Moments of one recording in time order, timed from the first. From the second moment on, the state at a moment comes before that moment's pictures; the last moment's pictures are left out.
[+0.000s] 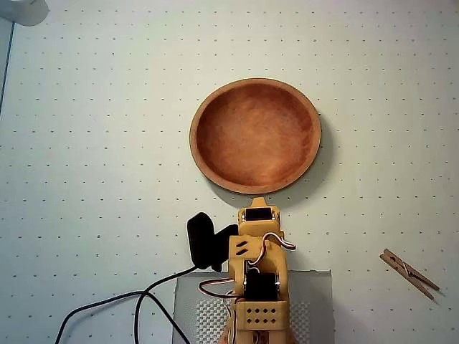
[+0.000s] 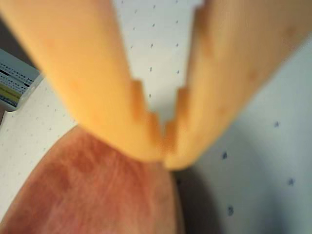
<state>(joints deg) -0.4 196.4 180.3 56.2 -1.4</state>
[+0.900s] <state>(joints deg) 1.8 144.8 109.5 89.6 -52.7</state>
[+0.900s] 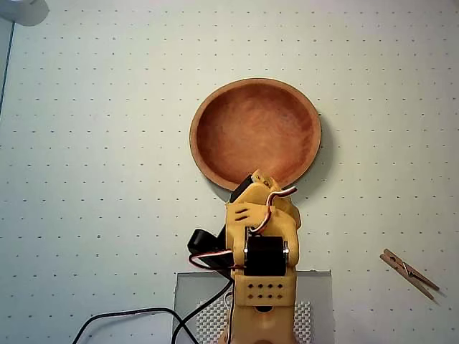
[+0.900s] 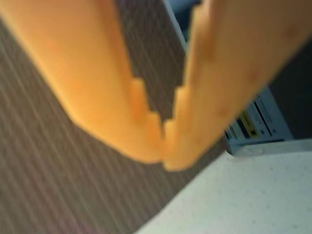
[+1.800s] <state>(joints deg) 45.4 120.1 101.1 99.4 -86.0</state>
